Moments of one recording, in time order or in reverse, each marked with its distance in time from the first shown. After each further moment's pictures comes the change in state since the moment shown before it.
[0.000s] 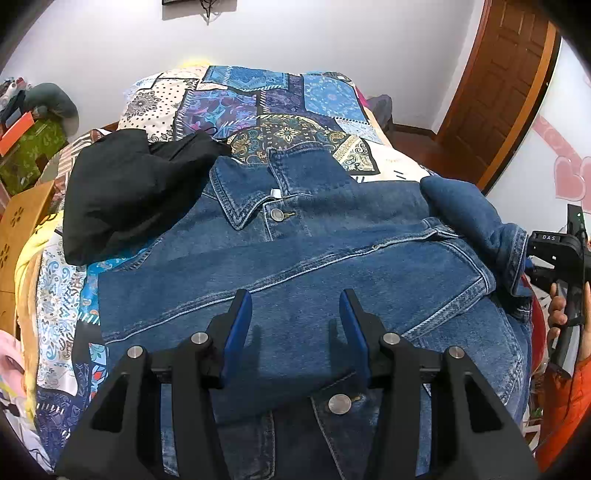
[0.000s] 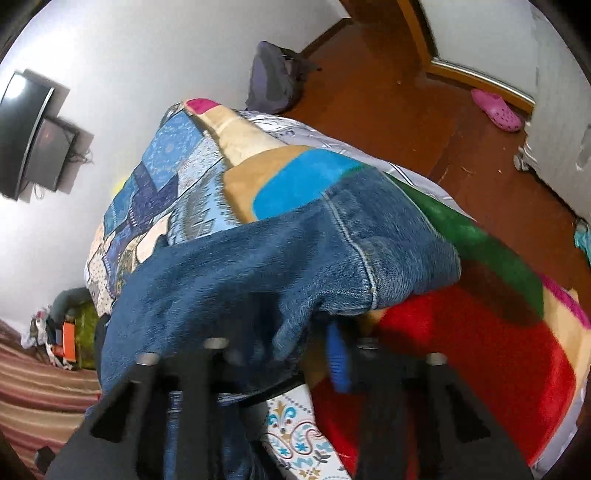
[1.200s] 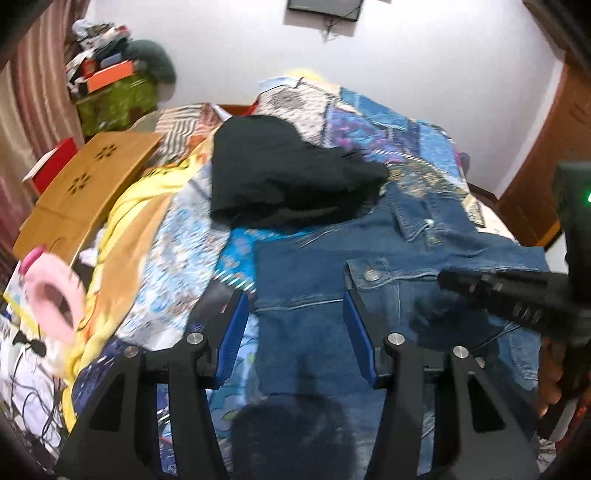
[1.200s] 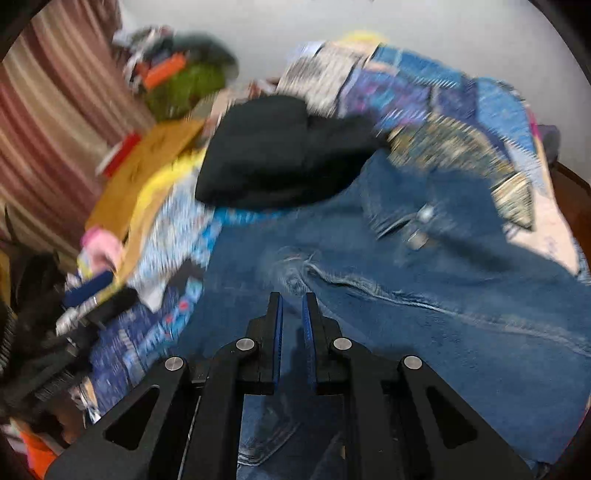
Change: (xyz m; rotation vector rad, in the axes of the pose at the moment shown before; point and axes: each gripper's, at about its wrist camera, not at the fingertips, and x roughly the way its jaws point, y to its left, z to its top) left arm -0.076 0.166 -0.062 -0.291 -0.096 0.181; right arm 0.074 0.288 -0.237 -1.067 0.347 0.123
